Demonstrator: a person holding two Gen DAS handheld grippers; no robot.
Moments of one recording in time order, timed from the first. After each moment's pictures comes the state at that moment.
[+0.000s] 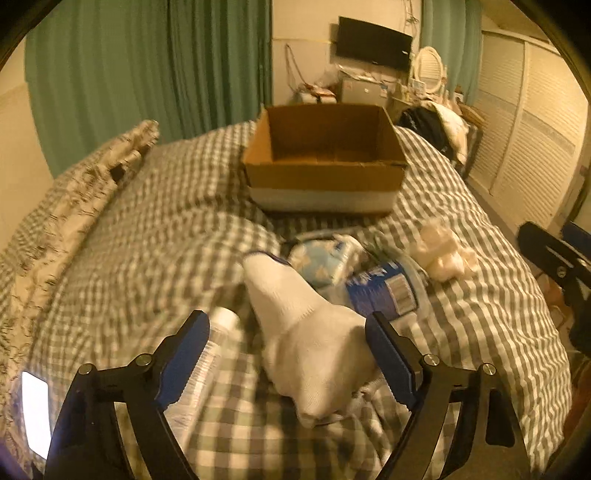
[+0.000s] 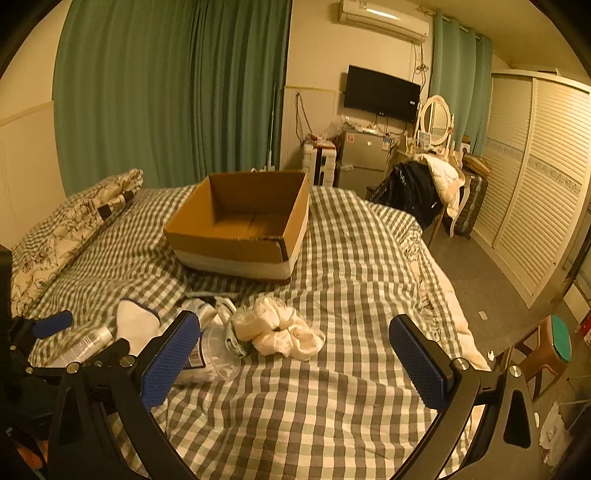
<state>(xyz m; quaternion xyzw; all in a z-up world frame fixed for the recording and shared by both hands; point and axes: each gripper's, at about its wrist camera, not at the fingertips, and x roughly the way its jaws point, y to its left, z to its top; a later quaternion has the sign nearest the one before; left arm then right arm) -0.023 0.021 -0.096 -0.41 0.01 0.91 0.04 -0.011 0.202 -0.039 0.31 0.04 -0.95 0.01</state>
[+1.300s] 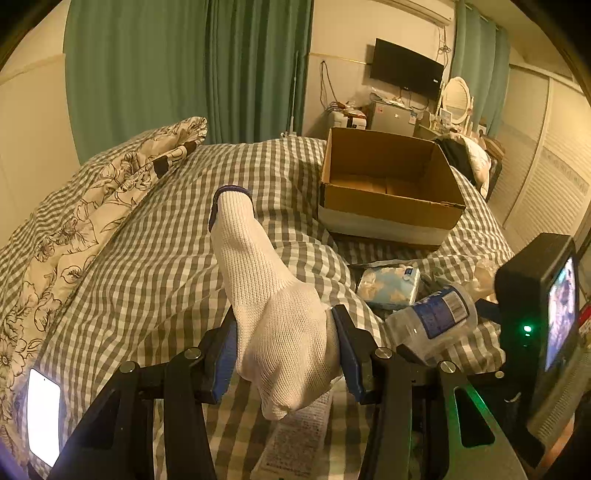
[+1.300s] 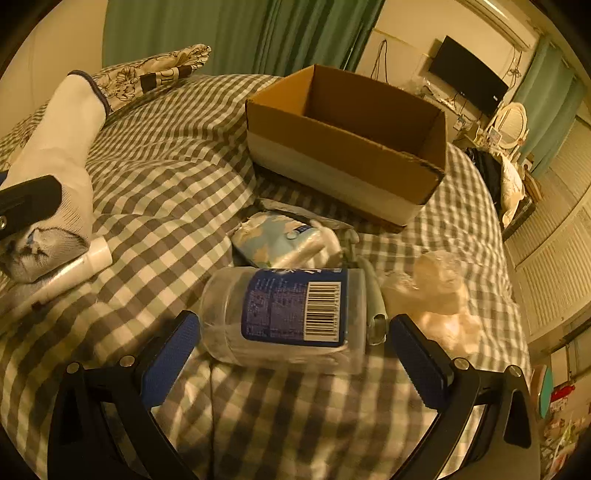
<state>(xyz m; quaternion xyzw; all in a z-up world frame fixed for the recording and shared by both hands) -0.027 -0.069 -0.089 -0.38 -0.04 0.93 0.00 -0.083 0.080 -0.151 0.43 0.17 -0.88 0.07</state>
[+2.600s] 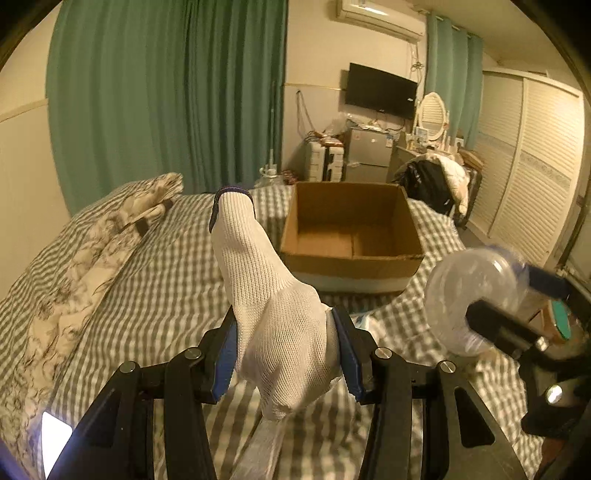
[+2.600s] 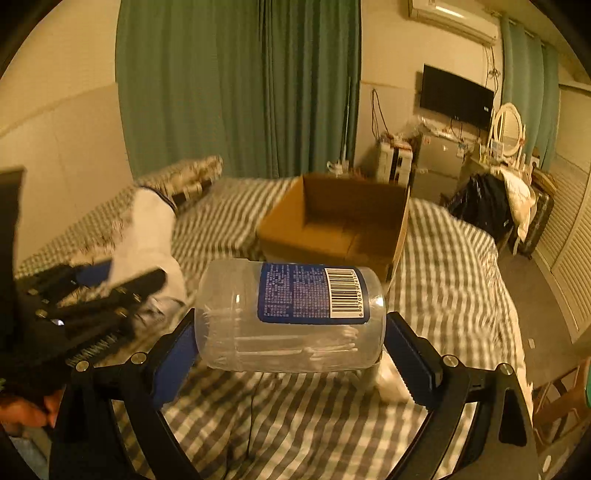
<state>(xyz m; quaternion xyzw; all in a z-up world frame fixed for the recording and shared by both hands) -0.042 -0.034 -0.020 -0.32 -0.01 0.95 0.03 -0.036 0.125 -0.007 0.30 0.06 -0.94 0.15</state>
